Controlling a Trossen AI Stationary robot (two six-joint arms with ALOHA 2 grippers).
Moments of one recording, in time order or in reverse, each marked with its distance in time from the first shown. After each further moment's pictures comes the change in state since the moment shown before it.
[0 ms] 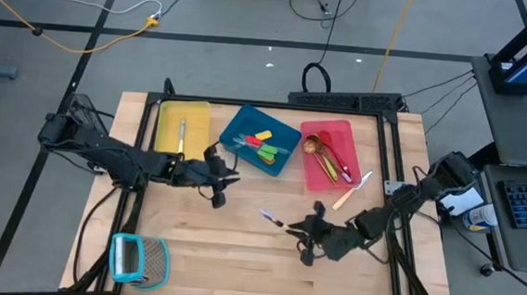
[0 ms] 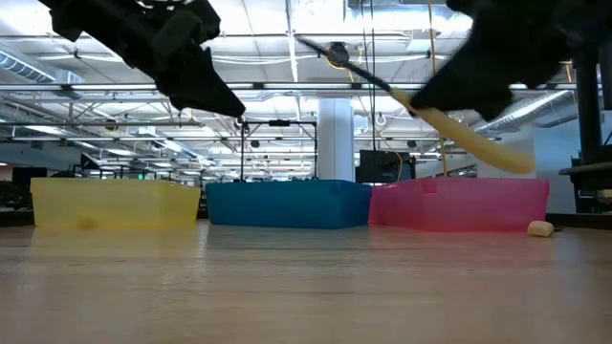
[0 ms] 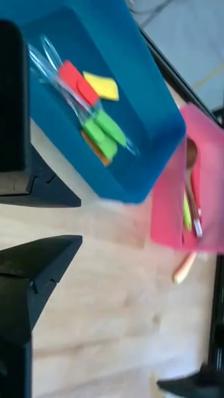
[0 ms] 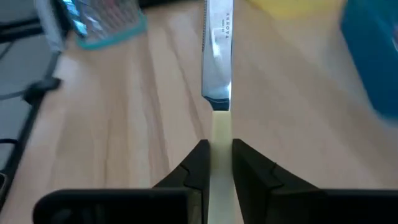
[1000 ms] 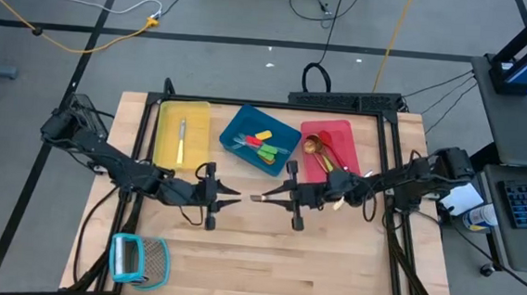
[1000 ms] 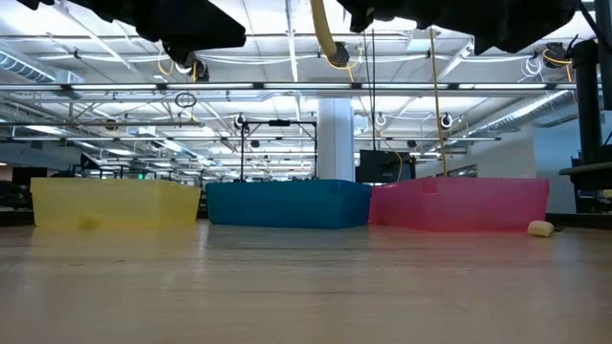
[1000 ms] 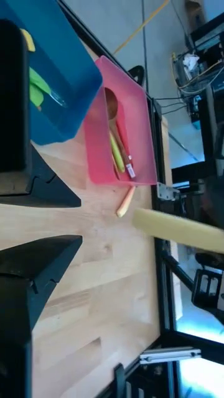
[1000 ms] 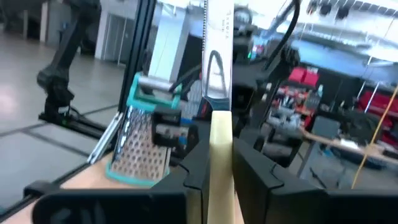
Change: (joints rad) left arm -0.249 0.000 0.000 0.242 -0.117 0.151; right arm -0.440 -0.002 0.001 0.798 -0.706 -0.880
